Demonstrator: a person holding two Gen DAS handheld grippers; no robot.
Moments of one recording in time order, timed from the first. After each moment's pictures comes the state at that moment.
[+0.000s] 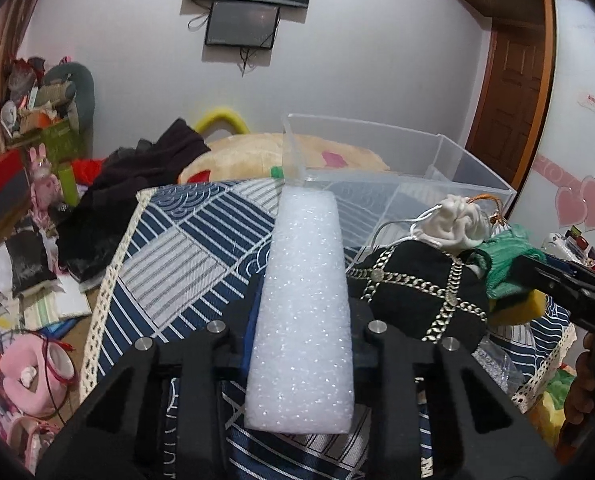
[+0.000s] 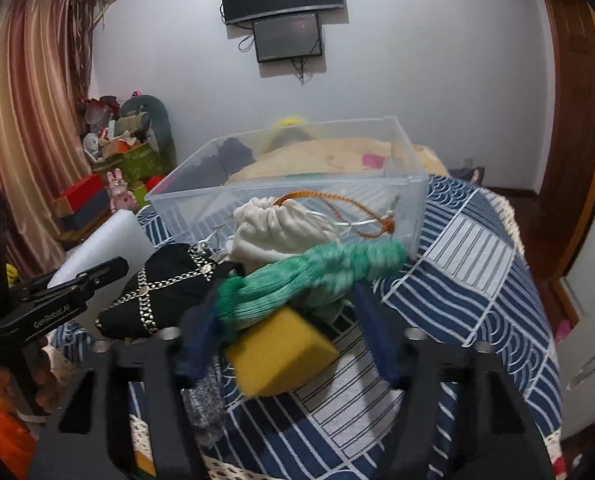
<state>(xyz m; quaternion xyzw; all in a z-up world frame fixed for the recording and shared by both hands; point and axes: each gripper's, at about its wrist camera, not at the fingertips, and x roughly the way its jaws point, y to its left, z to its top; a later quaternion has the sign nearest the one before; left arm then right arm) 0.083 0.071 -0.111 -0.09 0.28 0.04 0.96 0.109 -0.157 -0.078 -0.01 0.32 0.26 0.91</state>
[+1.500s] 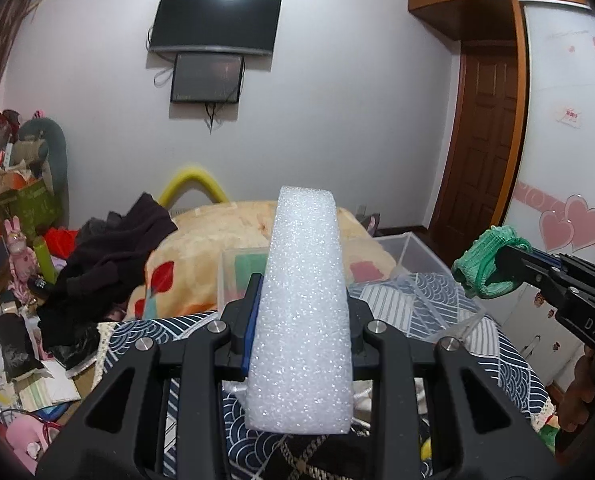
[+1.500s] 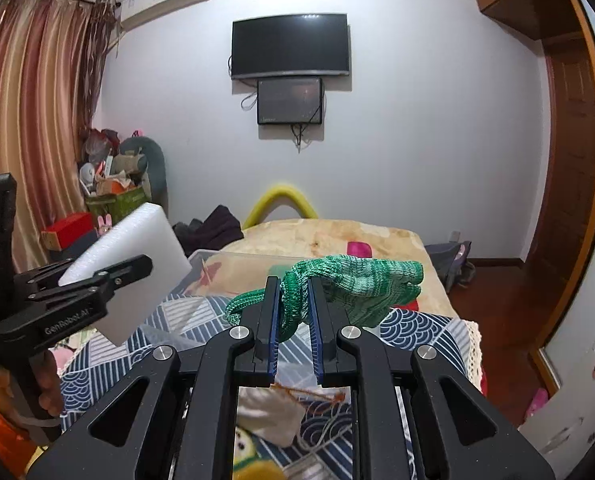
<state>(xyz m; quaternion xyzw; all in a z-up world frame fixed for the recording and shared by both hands) 0.159 0.050 -0.025 -0.07 0.20 0.01 0.98 0.153 -0.149 -0.001 -0.05 0.21 0.24 0.95</state>
